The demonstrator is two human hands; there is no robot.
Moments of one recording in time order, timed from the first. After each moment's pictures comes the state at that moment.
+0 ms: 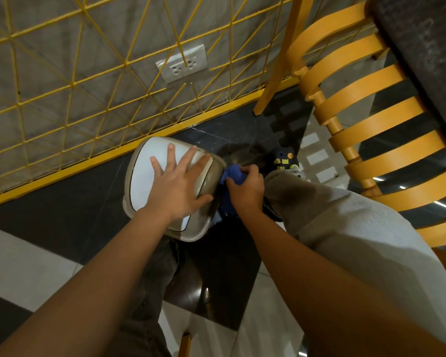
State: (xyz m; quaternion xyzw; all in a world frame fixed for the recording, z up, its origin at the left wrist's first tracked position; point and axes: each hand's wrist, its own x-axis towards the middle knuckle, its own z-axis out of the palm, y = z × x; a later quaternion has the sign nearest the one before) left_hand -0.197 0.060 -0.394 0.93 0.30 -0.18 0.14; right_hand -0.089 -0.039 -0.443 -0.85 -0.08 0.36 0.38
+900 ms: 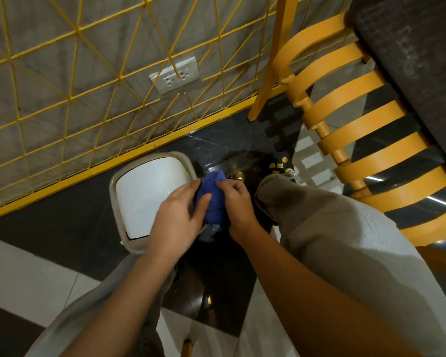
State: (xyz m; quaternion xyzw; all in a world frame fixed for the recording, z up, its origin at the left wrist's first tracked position) left_hand -0.199 0.002 -0.351 0.83 0.44 0.03 0.34; right_hand -0.103 -0.049 -0.416 -0.65 0.10 0.52 0.55
